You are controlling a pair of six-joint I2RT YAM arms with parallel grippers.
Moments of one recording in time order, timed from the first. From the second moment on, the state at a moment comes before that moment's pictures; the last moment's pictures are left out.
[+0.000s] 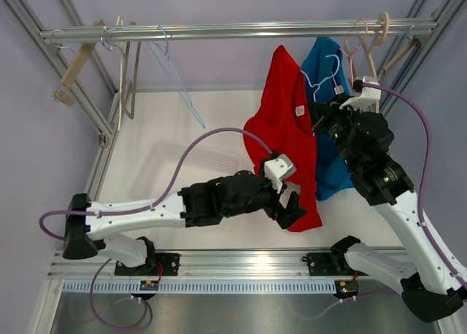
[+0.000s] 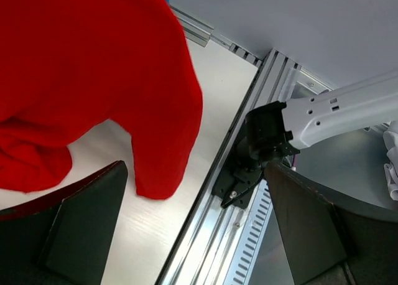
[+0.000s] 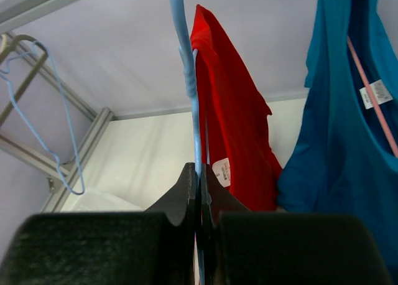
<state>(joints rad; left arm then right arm) -1.36 1.32 1.18 -0.13 -0.14 -0.36 0.50 0.96 1.25 -0.30 0.27 0.38</state>
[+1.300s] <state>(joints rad) -1.55 1.42 0.97 -0.04 -0.36 -0.35 0.60 0.91 1.58 -0.52 0.19 0.37</state>
